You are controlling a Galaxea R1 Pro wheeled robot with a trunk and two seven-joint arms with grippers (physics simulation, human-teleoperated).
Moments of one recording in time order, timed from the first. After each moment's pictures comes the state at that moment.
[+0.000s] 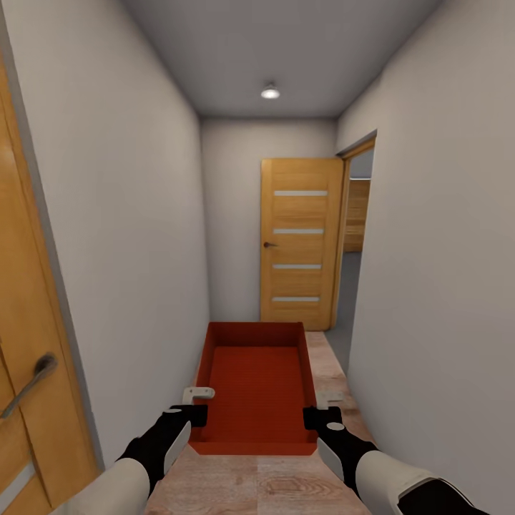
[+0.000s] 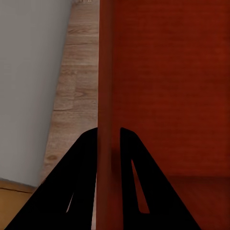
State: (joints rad) left arm -0.64 -0.08 -0.08 -0.42 0.07 0.27 0.13; right arm -0.74 0.11 0.31 -0.08 -0.24 -0.11 -0.20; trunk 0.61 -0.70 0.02
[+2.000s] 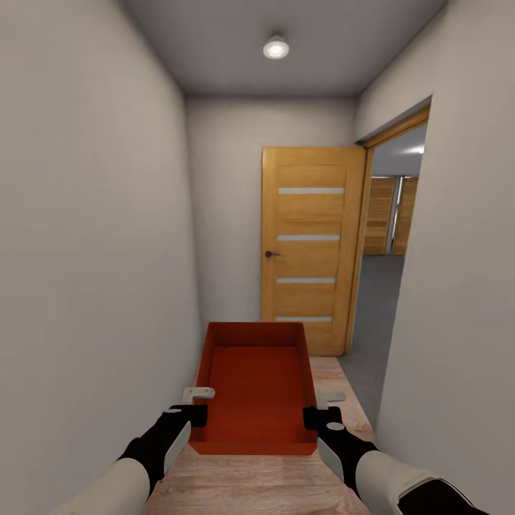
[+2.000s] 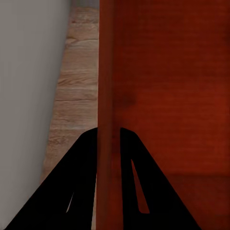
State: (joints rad) left arm -0.64 -0.08 -0.08 -0.42 0.07 0.27 0.13; right arm -0.74 0.11 0.31 -0.08 -0.24 -0.11 -0.20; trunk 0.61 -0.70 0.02
